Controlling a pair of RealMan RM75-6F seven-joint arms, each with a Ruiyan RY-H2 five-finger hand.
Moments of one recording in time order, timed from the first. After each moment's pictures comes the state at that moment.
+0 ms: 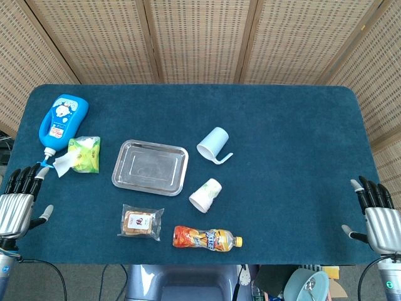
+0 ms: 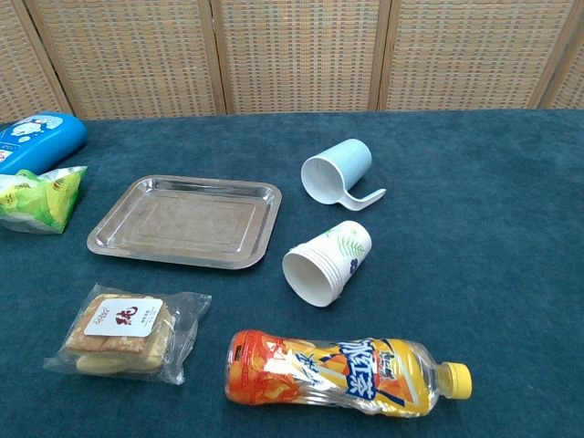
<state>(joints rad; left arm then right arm) -0.15 -1.13 -0.06 -1.71 1.45 1.44 0.25 0.07 -1.10 0.06 -1.60 -1.47 1.48 -0.08</state>
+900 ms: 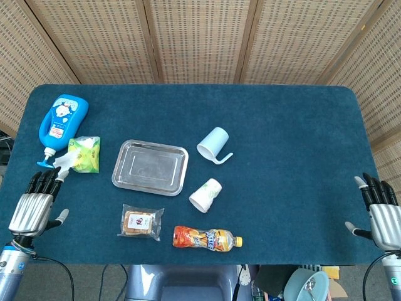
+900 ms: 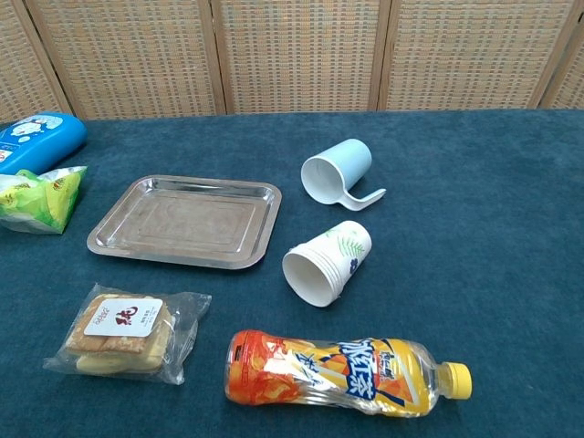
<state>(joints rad) -0.19 -1.11 -0.05 -1.85 1.39 1.33 0.37 0.09 -1.09 0.08 -1.56 -1.47 1.46 -0.01</state>
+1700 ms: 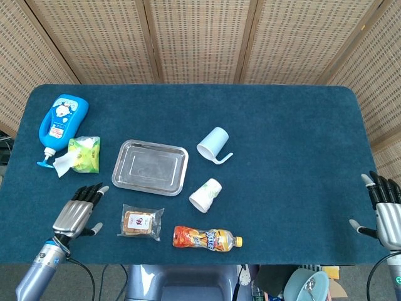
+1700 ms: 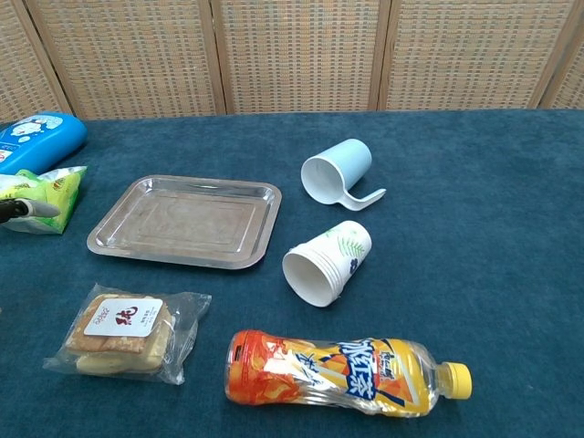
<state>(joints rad) -0.32 -1.22 -0.02 -1.89 1.23 1.10 0.43 0.08 -1.10 0.09 -1.52 -1.47 1.48 0.04</state>
